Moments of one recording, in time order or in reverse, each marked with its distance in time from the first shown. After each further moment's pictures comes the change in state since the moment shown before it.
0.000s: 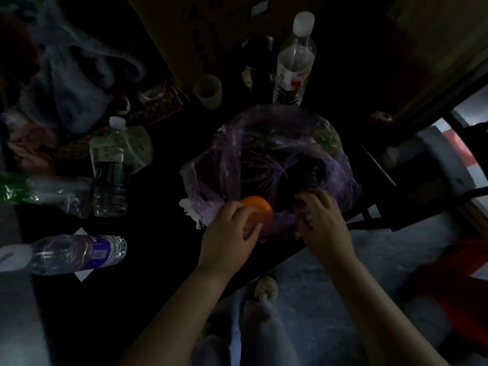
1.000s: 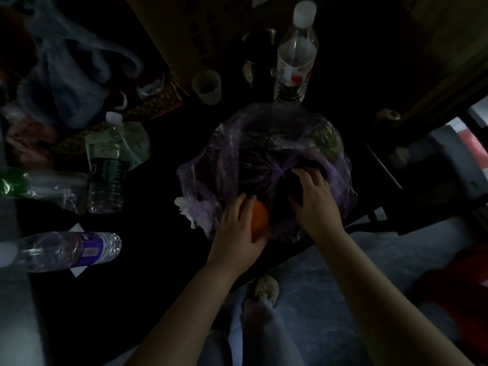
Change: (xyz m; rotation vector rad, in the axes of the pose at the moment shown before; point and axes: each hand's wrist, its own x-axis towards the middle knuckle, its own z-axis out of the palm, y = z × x) left_hand 0.007 0.013 0.028 -0.027 -0.209 -0.149; right_hand 0.050 0.010 0.011 0.000 -0.092 0.071
